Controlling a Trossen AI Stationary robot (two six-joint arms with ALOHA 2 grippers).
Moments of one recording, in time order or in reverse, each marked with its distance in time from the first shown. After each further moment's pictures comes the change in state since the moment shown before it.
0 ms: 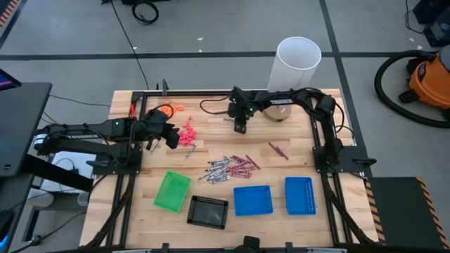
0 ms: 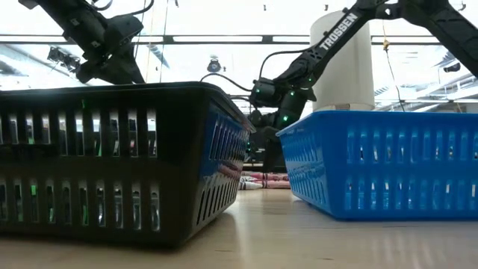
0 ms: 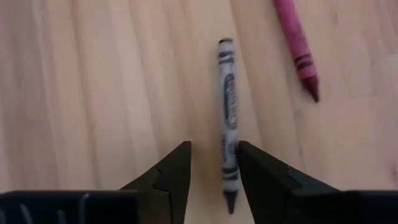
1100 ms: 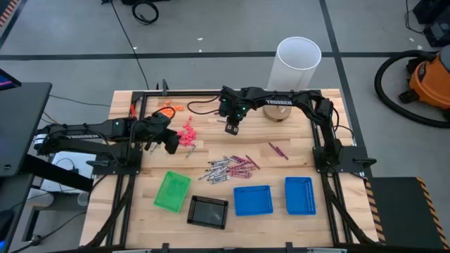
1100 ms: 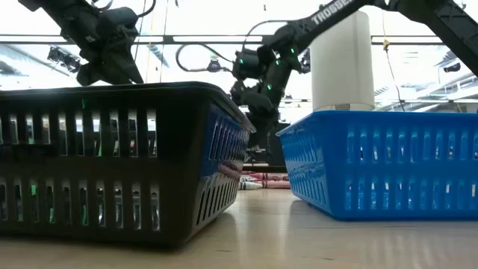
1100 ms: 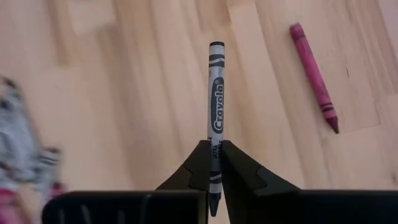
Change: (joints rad) left arm 0.000 0.000 0.000 -0.003 0.215 -0.008; right arm 0.120 -0.005 0.292 -0.322 -0.001 0.208
